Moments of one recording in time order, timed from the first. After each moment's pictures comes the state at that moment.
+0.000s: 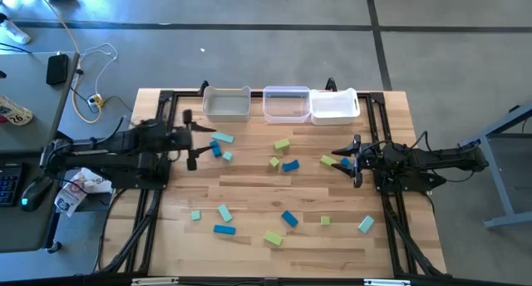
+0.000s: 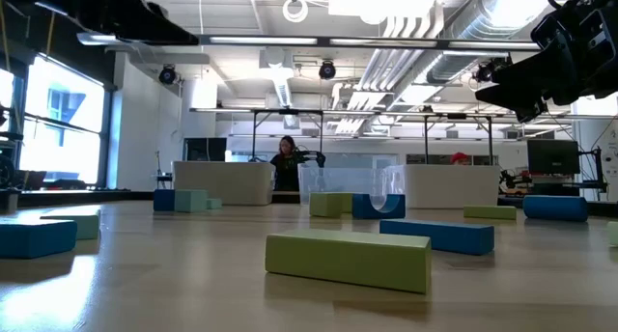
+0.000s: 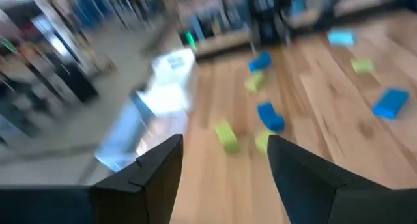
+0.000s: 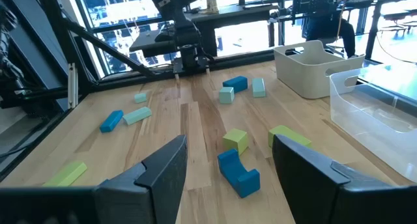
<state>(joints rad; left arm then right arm) 0.27 0.58 0.49 -0.21 -0.06 0.34 0.09 0.11 0.03 -0.02 0.18 0.16</state>
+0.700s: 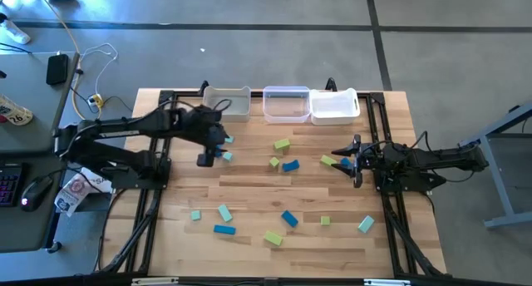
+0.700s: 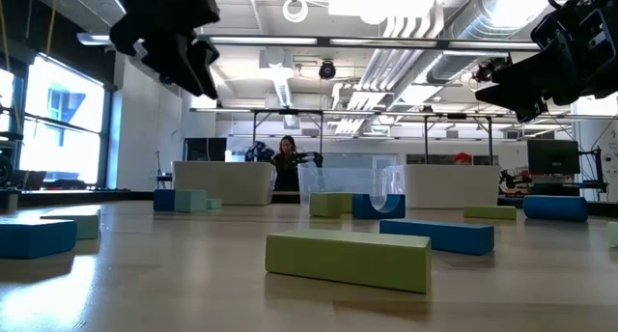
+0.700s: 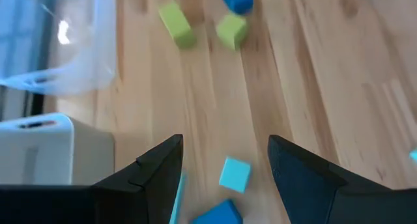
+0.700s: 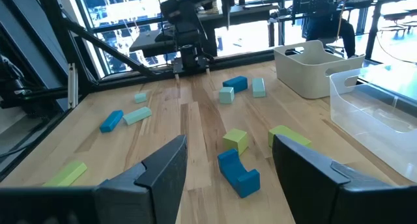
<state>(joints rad) 0.38 1.14 0.88 -0.67 0.07 0.43 0.09 0.11 0.03 -0.02 0.18 0.16</state>
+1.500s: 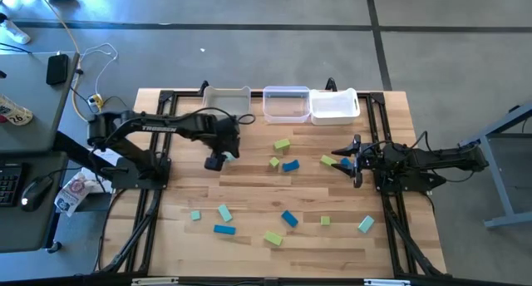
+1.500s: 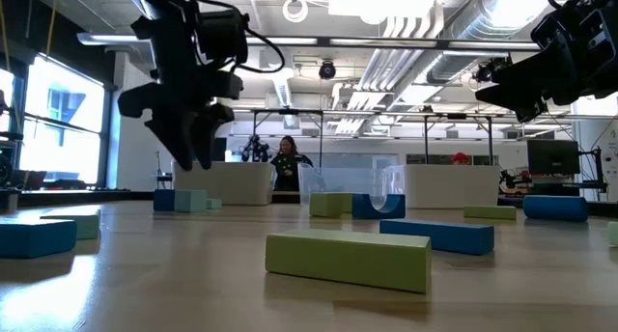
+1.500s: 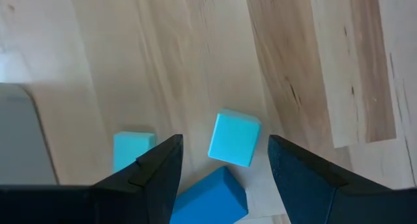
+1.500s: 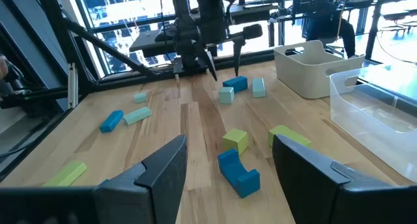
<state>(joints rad) 0.39 1.49 0.91 -0.71 0.01 0.51 0.09 0.11 0.03 -0.02 0.18 0.16</state>
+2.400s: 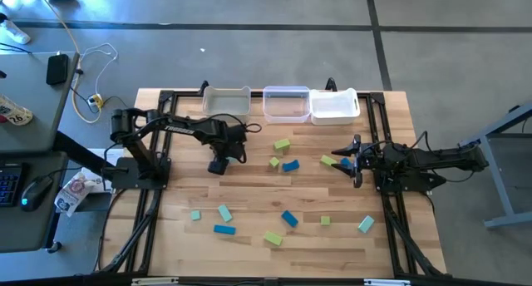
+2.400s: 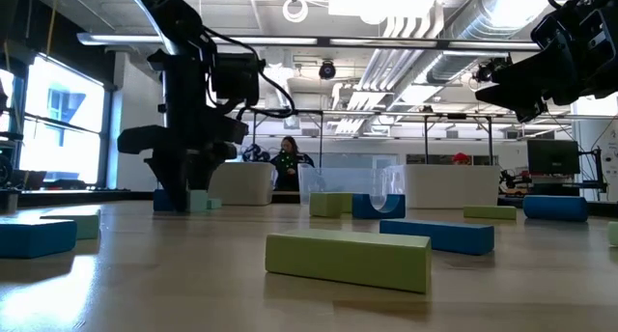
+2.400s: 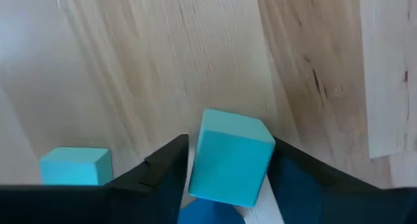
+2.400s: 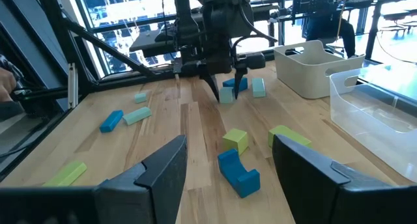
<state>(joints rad) 0.39 1.69 0.91 -0.67 0.01 0.53 0.09 0.11 0.03 -0.02 0.18 0.16</state>
